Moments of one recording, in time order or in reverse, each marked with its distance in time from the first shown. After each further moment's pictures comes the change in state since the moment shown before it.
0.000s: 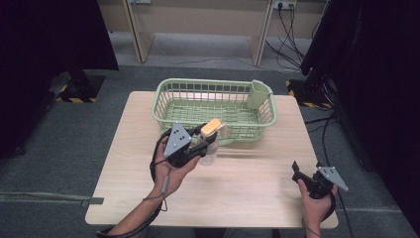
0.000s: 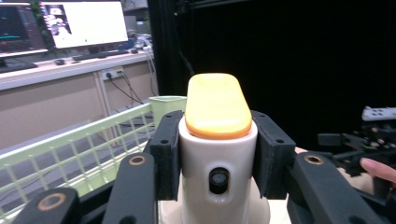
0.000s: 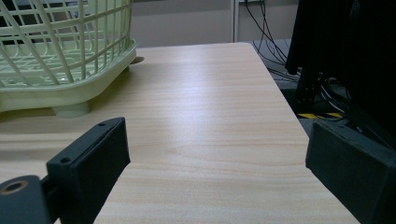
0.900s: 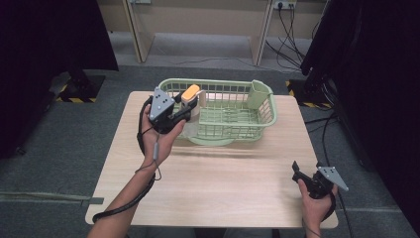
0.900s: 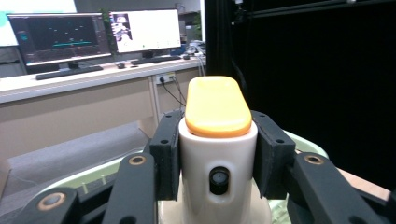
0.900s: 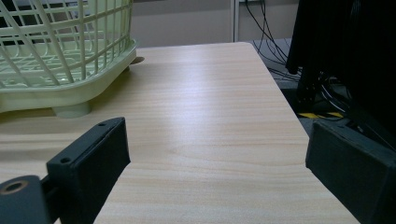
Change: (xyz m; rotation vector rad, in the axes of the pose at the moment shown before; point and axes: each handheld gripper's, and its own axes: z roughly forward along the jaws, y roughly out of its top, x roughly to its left) left arm 0.068 0.039 0.016 -0.009 0.196 -0.026; right arm 0.000 0.000 0.000 0.001 0.002 0.006
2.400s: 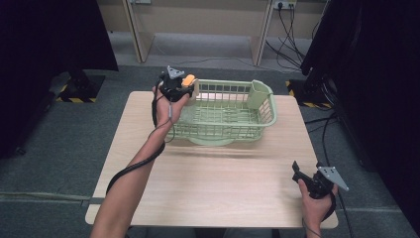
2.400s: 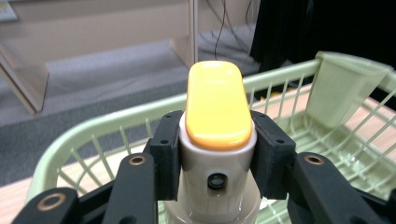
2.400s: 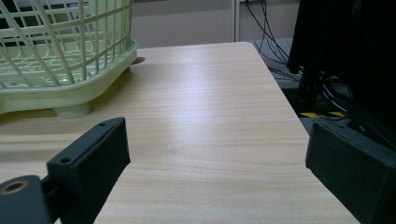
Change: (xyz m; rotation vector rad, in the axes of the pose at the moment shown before) left arm 0.071 -0.035 0.117 0.402 0.152 -0.096; right arm -0.001 0.000 0.000 0.000 0.004 0.004
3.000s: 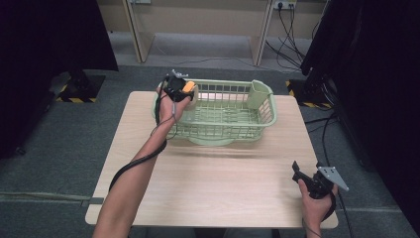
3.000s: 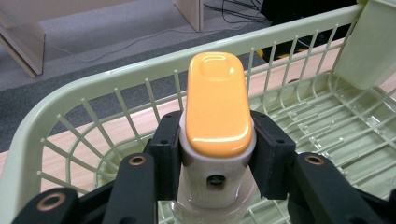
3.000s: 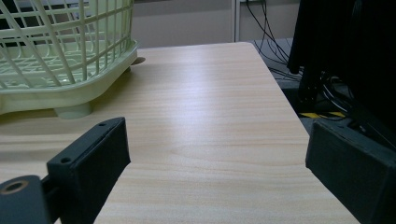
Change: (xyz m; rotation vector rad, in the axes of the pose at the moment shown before) left arm 0.004 -0.006 0.027 0.148 0.015 0.006; right arm 0.000 0.000 0.000 -0.001 0.001 0.001
